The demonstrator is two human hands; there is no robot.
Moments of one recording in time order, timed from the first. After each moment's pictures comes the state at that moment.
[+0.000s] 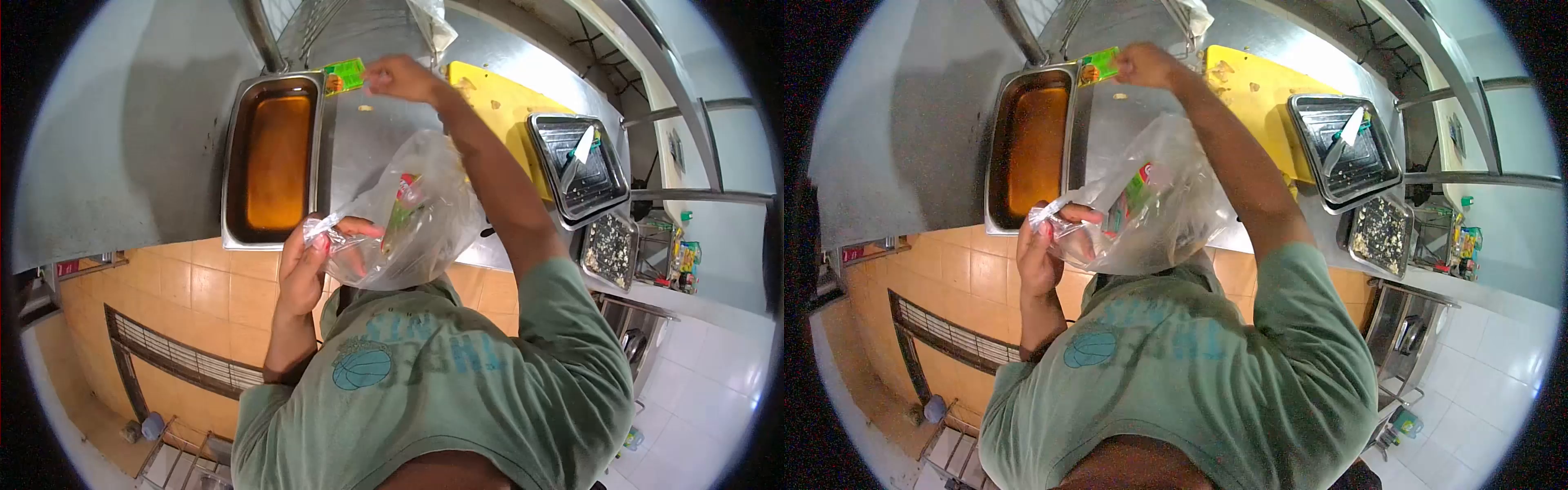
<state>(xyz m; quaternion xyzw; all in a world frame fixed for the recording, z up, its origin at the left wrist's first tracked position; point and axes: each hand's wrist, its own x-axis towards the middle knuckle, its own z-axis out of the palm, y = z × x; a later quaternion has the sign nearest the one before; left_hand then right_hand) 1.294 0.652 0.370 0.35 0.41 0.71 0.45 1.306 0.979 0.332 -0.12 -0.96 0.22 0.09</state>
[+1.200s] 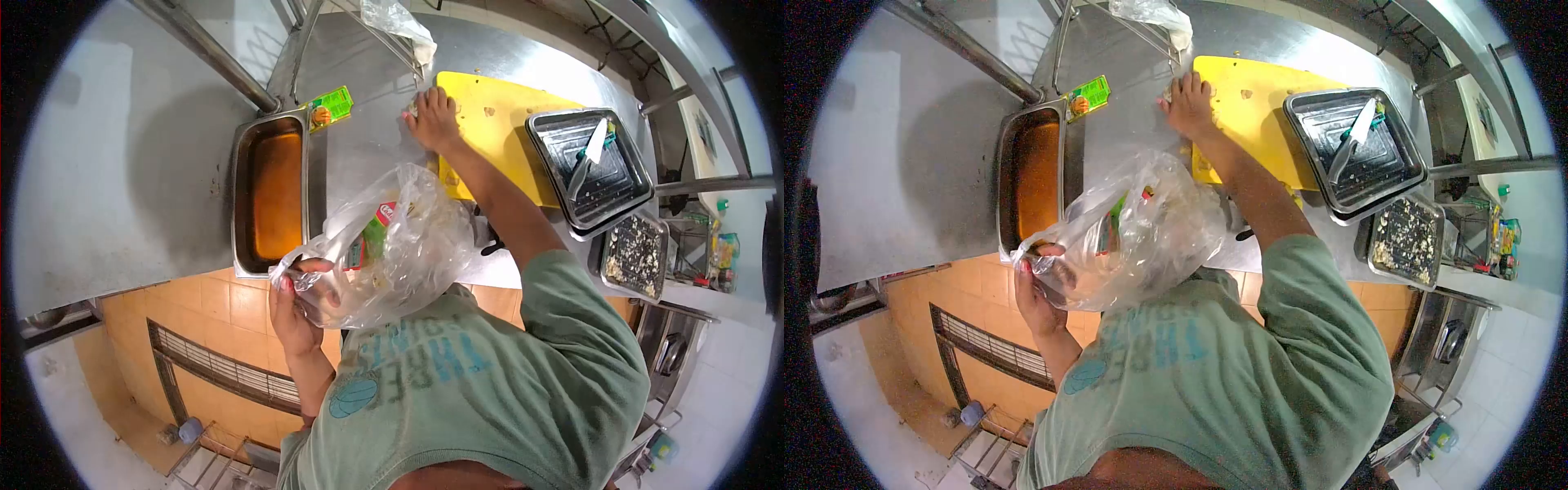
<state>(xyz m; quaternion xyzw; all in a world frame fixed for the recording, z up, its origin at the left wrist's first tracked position) 1.336 0.657 0.380 0.19 0.51 0.77 0.34 1.376 1.028 0.207 -0.36 -0.90 -0.11 0.21</state>
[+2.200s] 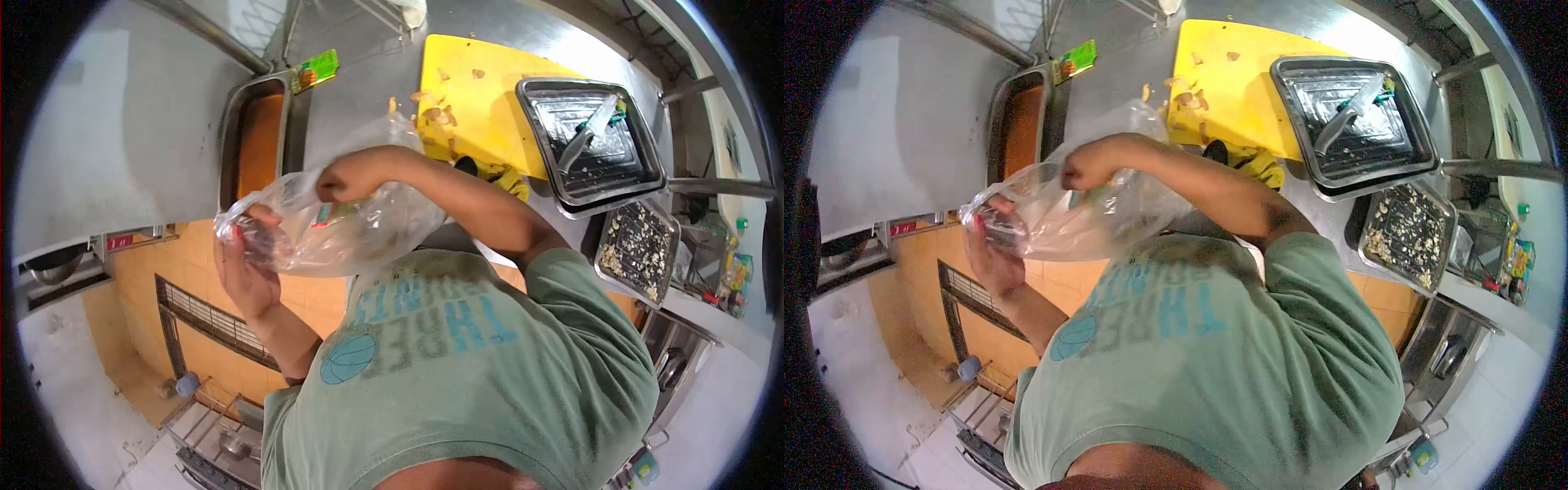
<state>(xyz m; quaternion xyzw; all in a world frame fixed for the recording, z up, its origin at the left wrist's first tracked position) 1.386 0.677 0.416 0.29 0.55 0.75 0.23 1.414 0.874 0.333 0.19 -0.87 0.44 -0.10</state>
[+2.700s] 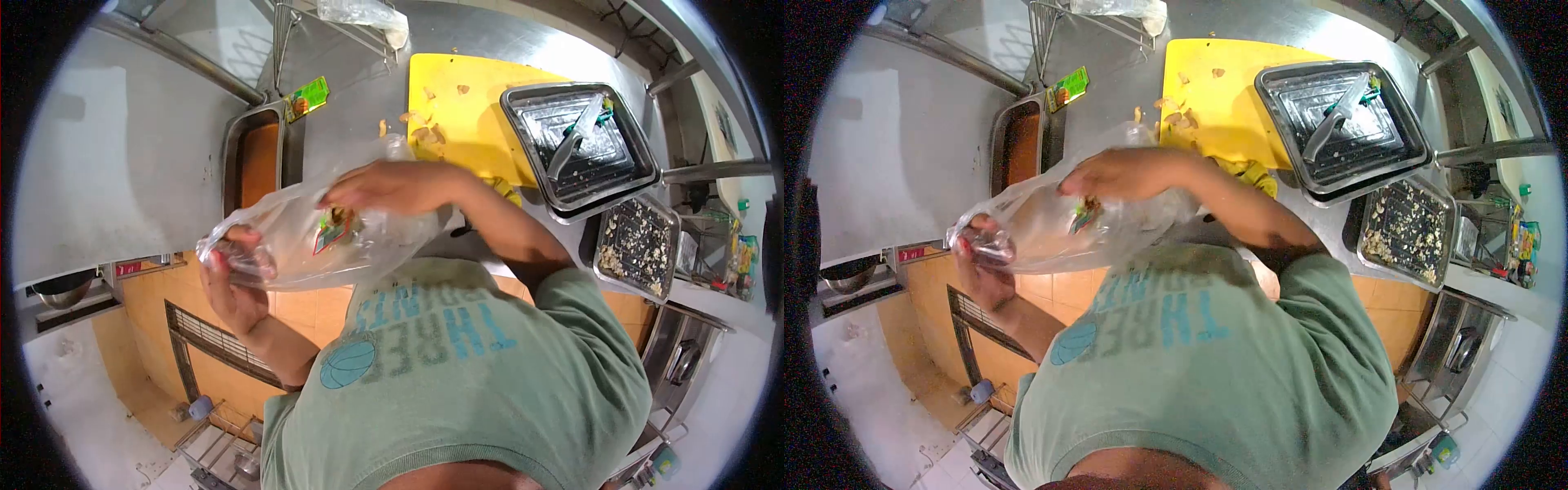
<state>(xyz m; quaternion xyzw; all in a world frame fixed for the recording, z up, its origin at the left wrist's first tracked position) 1.371 0.682 0.431 0.32 0.51 0.77 0.20 1.480 0.904 0.369 0.18 -0.81 0.55 0.07</state>
